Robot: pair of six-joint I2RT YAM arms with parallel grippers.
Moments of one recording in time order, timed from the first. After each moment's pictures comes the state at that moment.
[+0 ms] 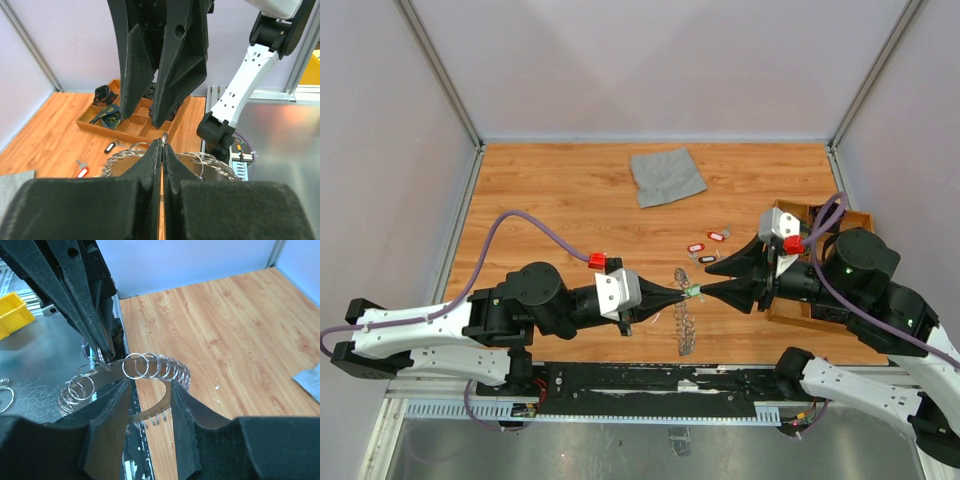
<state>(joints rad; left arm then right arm) -1.49 0.93 1.11 -0.11 -0.14 0.14 0.92 0.72 1.23 -0.62 -0.43 0.02</state>
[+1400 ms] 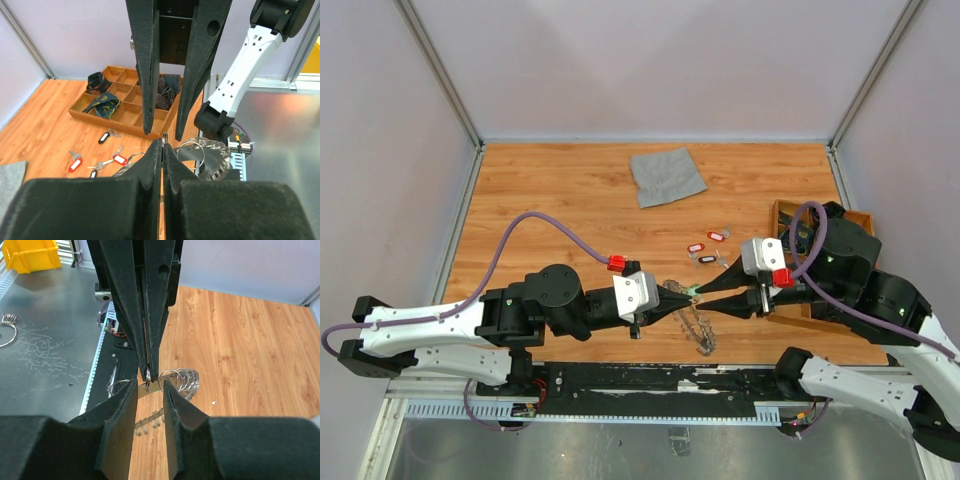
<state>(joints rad) -1.49 0.98 1.11 -0.12 -0.14 0.12 0.92 0.77 1.29 -0.71 -0.68 -0.30</state>
